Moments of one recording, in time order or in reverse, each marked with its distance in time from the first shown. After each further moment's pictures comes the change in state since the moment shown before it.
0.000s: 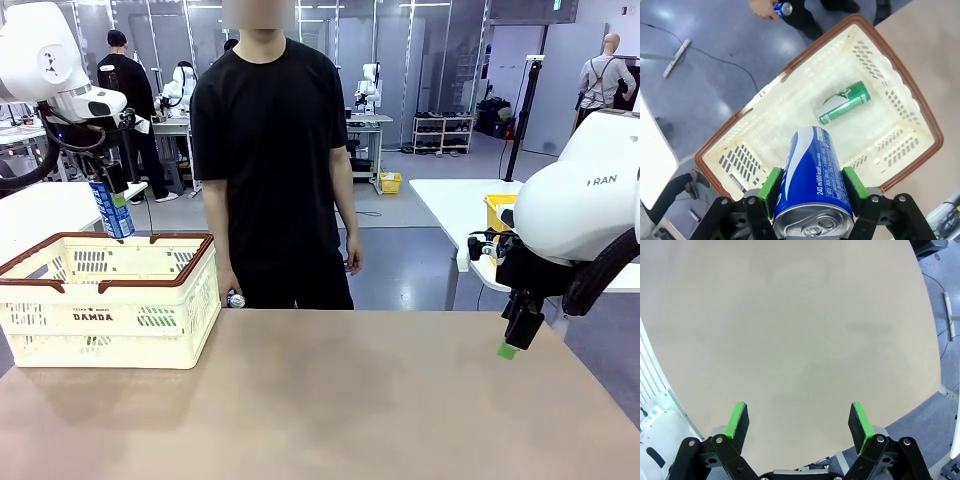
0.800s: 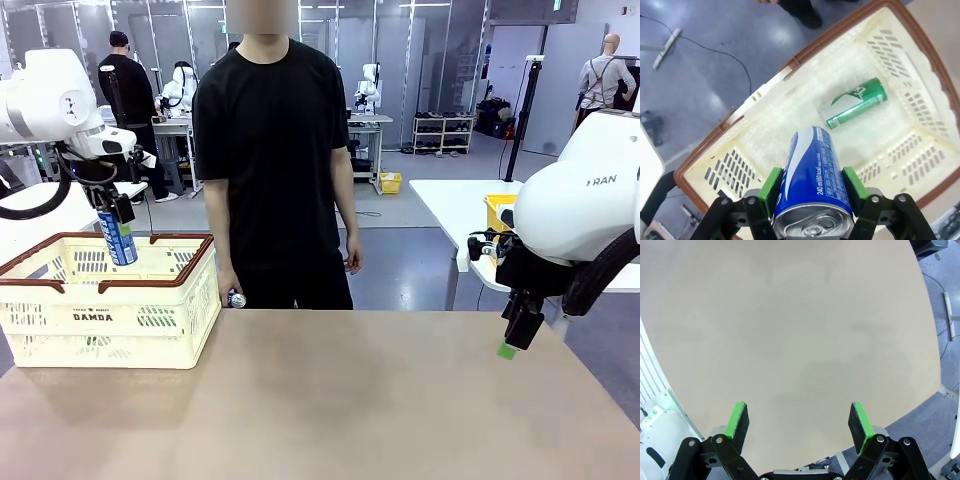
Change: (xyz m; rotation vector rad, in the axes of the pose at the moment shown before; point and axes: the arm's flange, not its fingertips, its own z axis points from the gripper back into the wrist) left arm -0.001 0.023 -0.081 -0.033 0.060 0.027; right arm 0.000 0.000 0.000 0.000 0.000 0.000
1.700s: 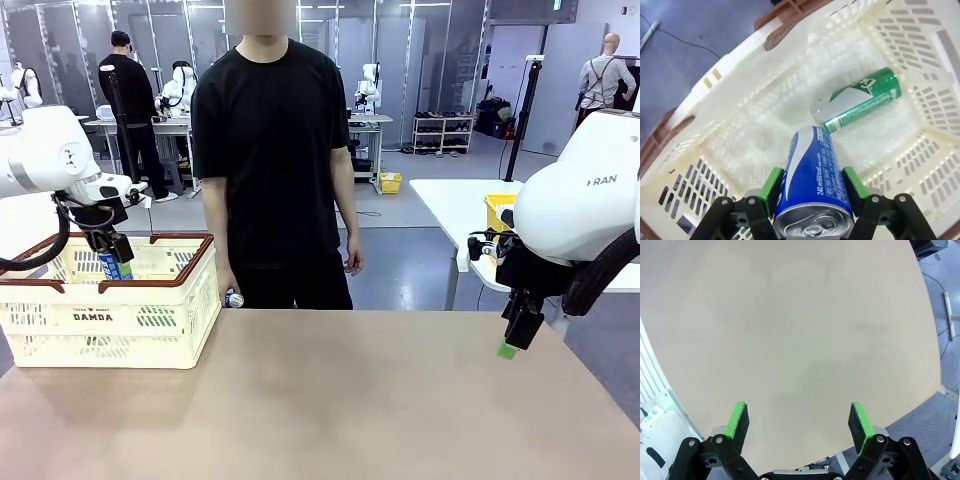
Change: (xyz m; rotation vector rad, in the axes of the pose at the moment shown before) left arm -0.032 0.011 -0.089 -0.097 -0.001 0.042; right arm 0.000 0.000 0.000 0.000 0.000 0.000
